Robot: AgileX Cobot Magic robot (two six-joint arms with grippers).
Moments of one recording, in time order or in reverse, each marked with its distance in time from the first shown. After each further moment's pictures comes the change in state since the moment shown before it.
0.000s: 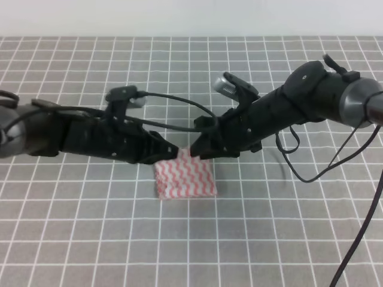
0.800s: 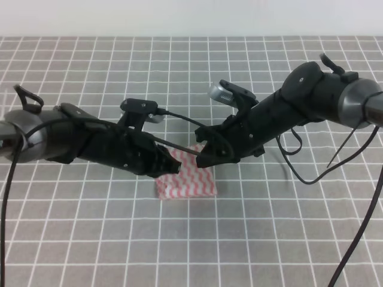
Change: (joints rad) left arm -0.085 0.006 0.000 0.191 -0.127 -0.117; right arm -0.013 -0.002 0.000 -0.073 0.086 0.007
